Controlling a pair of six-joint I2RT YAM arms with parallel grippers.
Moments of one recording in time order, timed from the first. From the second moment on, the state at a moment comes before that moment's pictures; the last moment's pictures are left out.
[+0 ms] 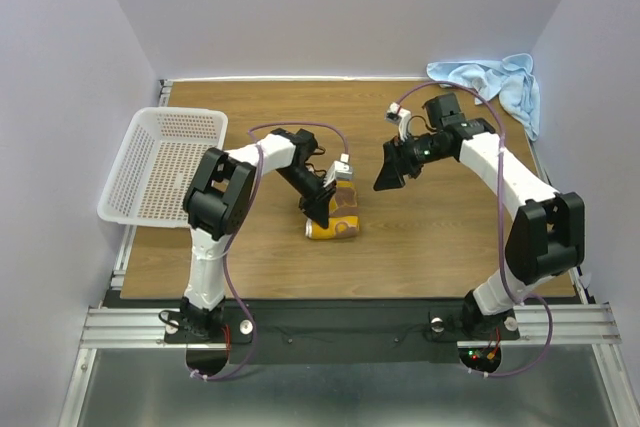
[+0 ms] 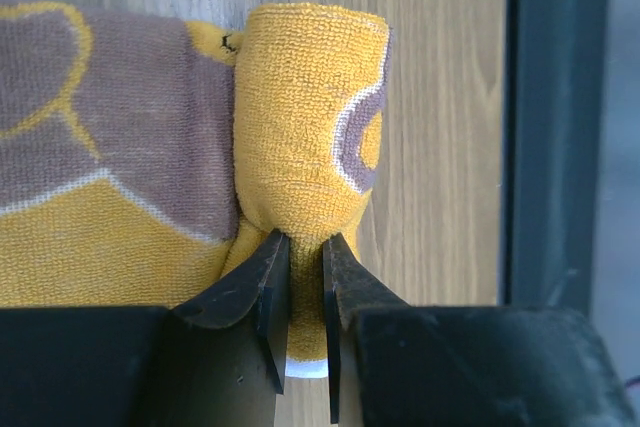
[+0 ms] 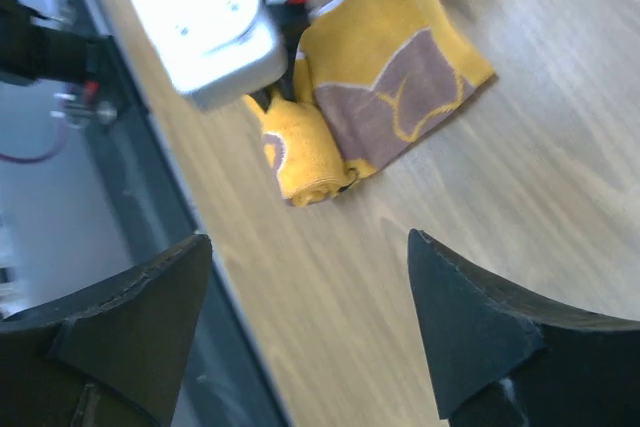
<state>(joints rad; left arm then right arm) -0.53 2.07 1.45 -0.99 0.92 0.90 0.24 1.62 1.33 -0.81 -0.89 -0.26</state>
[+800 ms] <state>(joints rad) -0.45 2.25 1.62 -1.21 1.04 0.92 0.76 1.67 1.02 -0.30 -0.41 -0.38</state>
